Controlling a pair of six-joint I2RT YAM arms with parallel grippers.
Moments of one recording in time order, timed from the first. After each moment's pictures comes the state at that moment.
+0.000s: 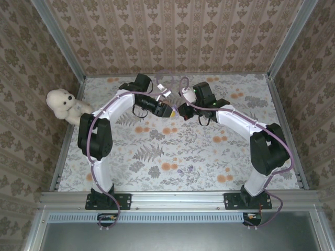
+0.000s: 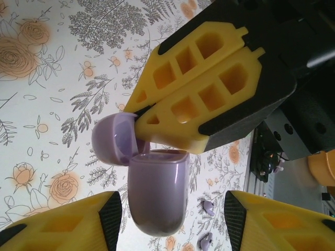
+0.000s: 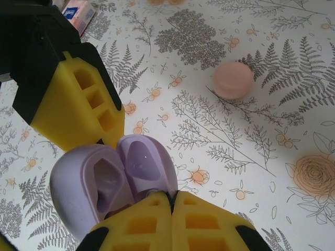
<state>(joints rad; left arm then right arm) -0.43 1.95 1.63 -0.86 0.99 0.24 0.45 1.72 1.29 -0.31 -0.35 0.02</state>
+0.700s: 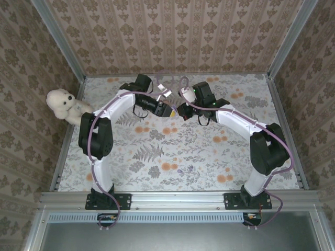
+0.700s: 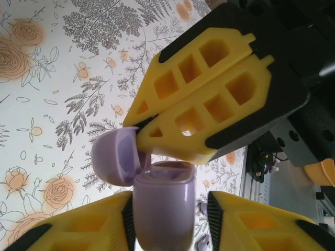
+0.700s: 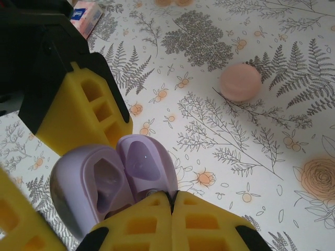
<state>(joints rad) -0.43 1.97 1.63 -0.85 1.01 0.24 0.46 1.72 1.29 -0.31 -0.37 0.02</state>
